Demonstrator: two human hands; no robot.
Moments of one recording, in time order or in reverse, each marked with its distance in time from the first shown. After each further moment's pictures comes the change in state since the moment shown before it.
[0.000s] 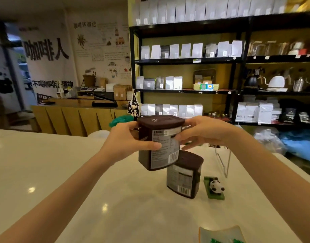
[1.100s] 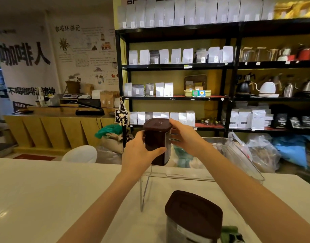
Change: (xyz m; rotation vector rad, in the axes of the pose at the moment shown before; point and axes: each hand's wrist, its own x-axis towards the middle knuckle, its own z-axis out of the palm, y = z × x) left_hand 0.161 -0.061 0.085 0.087 0.229 0.018; right_hand 0.172 0.045 -0.049 0.506 0.518 -0.017
